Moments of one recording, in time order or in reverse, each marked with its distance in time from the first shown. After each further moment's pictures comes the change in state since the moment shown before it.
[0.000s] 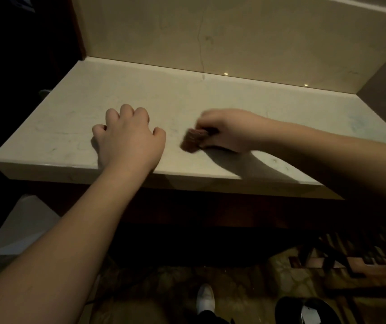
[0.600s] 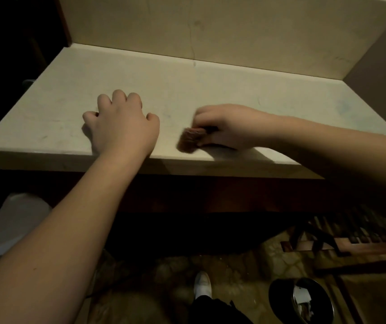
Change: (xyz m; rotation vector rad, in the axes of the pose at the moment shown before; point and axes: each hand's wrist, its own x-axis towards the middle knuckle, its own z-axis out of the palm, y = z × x) left_hand -0.001 0.001 0.000 0.017 0.000 -0.013; right_hand -0.024 -0.012 0.008 0.011 0.037 -0.150
